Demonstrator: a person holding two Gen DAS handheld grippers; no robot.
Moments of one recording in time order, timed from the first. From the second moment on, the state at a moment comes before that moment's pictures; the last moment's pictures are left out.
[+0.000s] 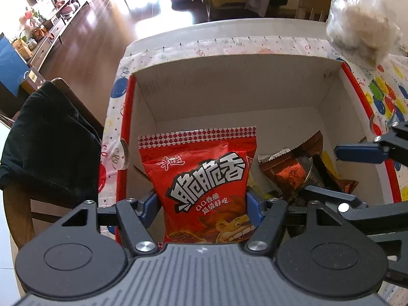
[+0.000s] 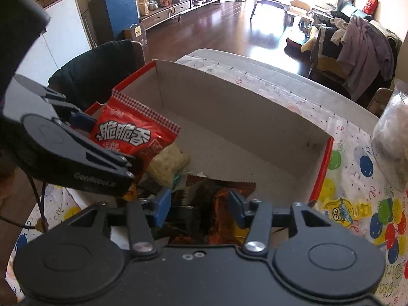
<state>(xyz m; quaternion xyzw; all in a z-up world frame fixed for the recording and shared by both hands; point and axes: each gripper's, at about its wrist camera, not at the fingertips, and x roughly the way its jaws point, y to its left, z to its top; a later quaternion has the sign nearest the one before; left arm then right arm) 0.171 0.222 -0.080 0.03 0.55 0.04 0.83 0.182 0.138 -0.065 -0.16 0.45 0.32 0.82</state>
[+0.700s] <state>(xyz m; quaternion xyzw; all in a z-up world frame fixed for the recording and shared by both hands) 0.135 0.216 -0.035 -0.01 0.49 0.05 0.87 0.161 0.091 -0.018 -0.11 0.41 0.32 0.85</state>
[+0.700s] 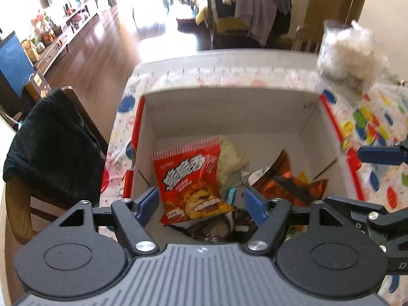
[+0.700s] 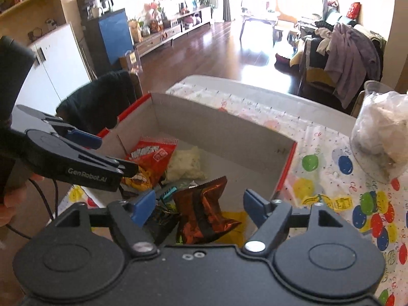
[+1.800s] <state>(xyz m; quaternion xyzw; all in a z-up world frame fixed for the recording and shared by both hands) 0.143 0.014 -0.014 -0.02 0.41 -0.06 0.91 0.164 -0.138 -0.005 -0.06 0.41 0.22 0.89</state>
